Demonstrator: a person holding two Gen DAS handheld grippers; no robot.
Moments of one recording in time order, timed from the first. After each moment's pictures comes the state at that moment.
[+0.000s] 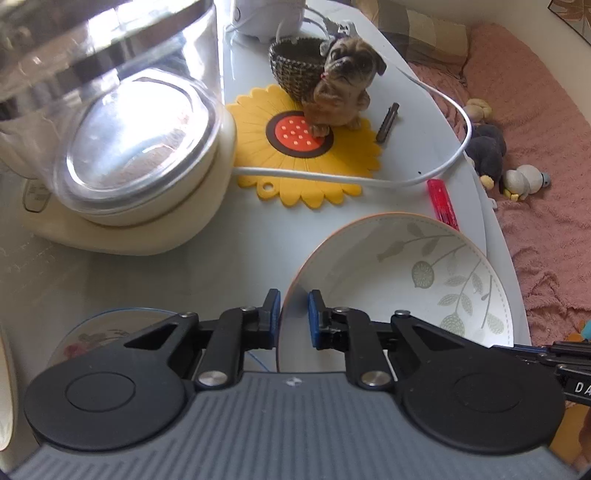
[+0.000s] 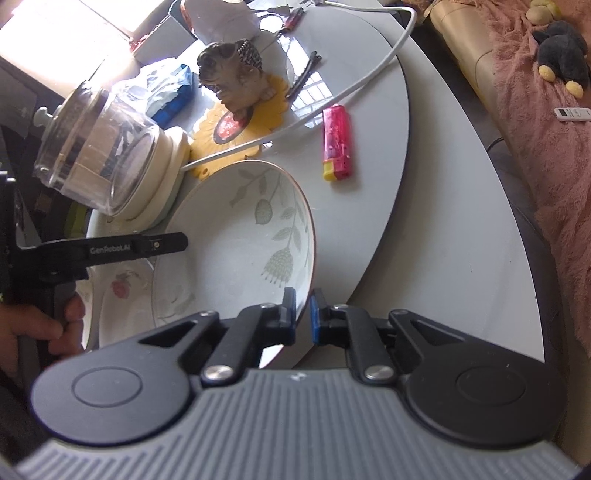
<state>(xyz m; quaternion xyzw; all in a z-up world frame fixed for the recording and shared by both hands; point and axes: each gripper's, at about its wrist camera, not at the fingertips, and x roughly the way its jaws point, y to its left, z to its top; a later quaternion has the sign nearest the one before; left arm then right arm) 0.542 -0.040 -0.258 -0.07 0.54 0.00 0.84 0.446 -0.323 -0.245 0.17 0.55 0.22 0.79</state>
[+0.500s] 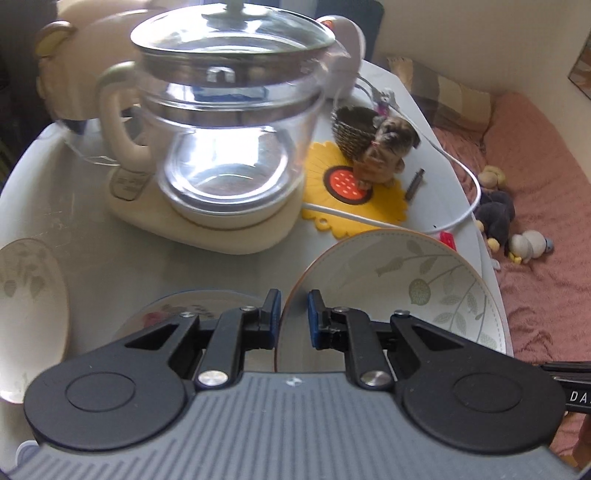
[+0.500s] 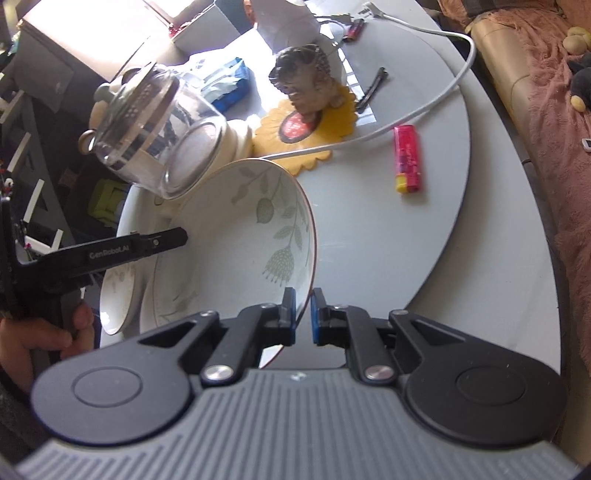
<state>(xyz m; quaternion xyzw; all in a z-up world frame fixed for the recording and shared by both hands) 0.477 0.010 -0.209 -0.13 0.46 0.06 0.87 0.429 -0.281 -0.201 0.15 0.54 0.26 0.79</state>
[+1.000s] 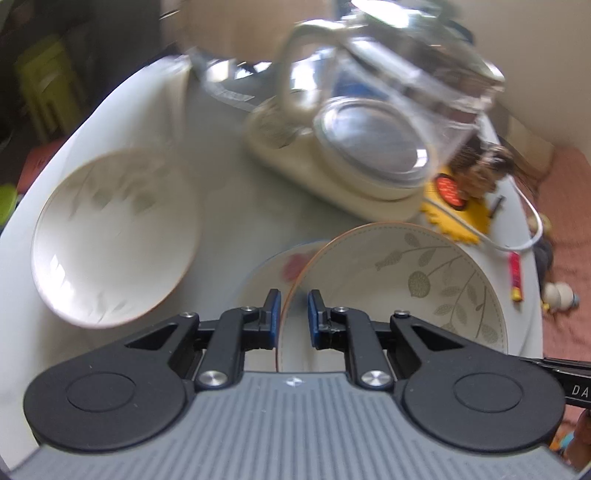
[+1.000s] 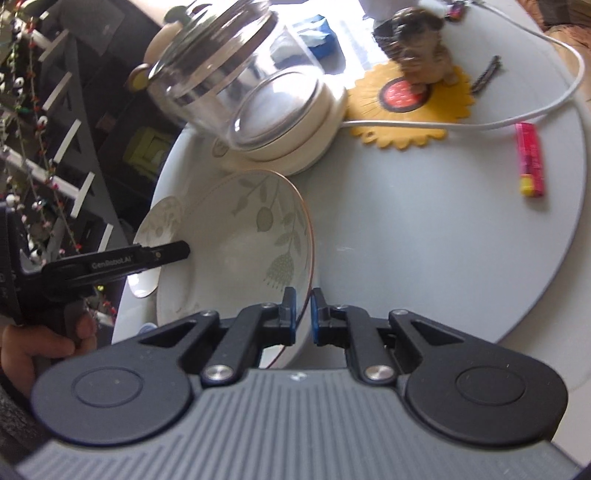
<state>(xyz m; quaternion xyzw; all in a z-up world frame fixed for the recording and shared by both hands) 0.391 0.106 -0.230 -0.22 0.47 0.17 0.84 0.412 -0.190 -0.216 0.09 0.55 0.36 0.75</state>
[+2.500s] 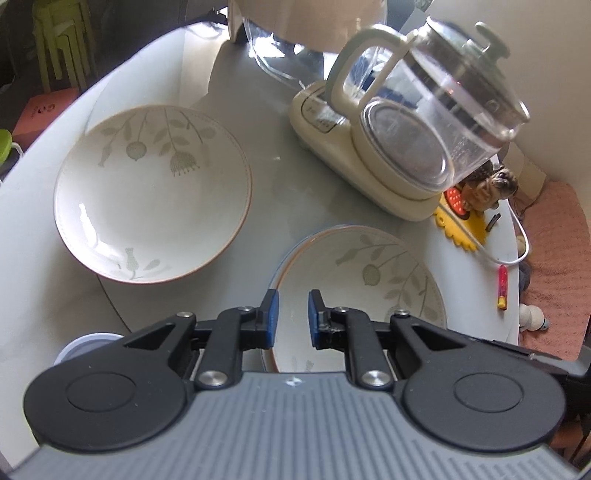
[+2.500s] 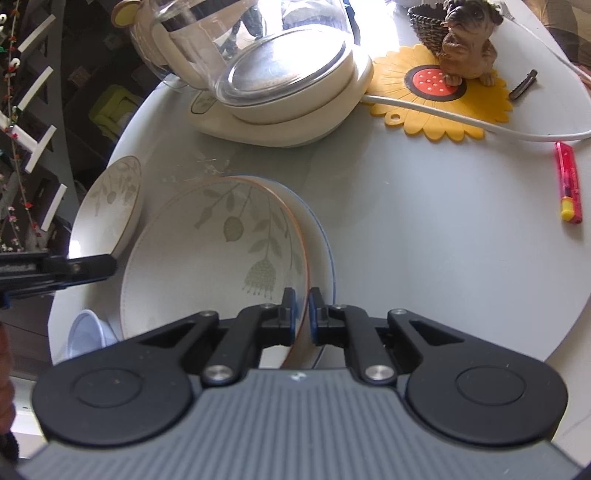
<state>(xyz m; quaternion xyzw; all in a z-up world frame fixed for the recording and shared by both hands) 0.352 0.137 -0.225 -0.29 0.47 0.16 0.82 0.407 -0.134 -0.242 -0.01 0.54 0.31 0.78</state>
